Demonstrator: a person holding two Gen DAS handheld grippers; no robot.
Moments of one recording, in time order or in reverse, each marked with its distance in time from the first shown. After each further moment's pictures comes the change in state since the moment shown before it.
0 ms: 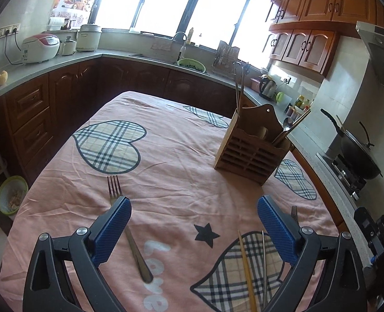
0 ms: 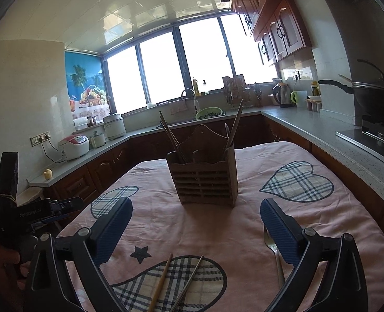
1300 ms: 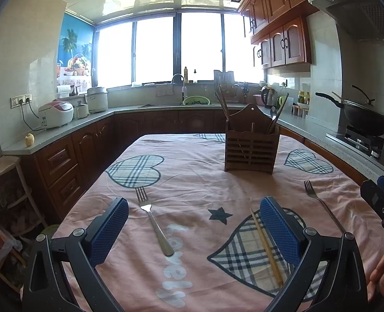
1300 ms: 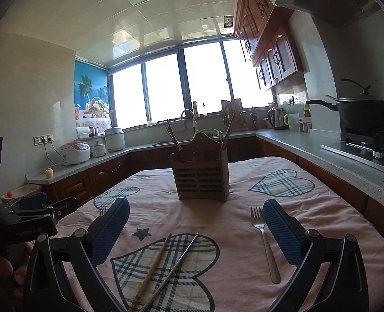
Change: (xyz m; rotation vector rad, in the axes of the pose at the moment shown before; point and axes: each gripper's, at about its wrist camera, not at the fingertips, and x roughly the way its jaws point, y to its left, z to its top) left arm -0.067 -0.051 -0.095 0.282 -0.224 0.165; right arm -0.065 0.010 -0.063 -0.062 -0.144 -0.029
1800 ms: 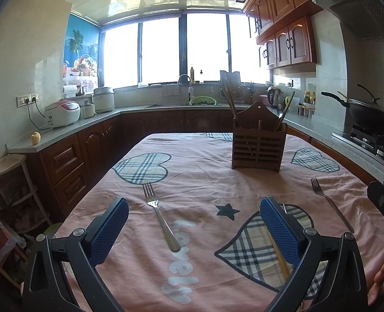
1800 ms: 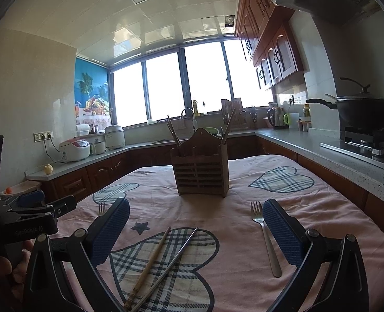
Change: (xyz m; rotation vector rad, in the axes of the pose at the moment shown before) left arm 0.000 0.008 -0.011 -0.005 -0.007 0.028; right arm -0.005 0.006 -0.008 -0.011 -0.005 -0.001
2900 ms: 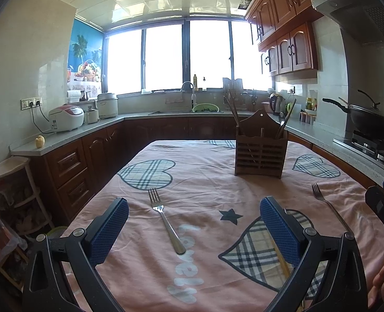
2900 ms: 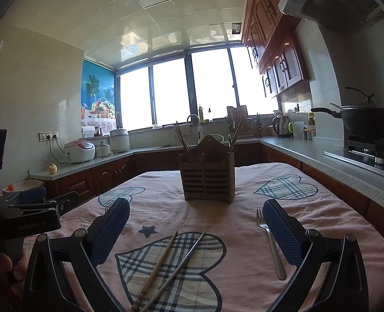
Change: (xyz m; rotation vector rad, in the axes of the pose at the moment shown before) left arm -0.008 0.005 -0.007 -0.006 -0.040 0.011; right arm -0.009 0.014 0.002 -0.027 -0.034 0.022
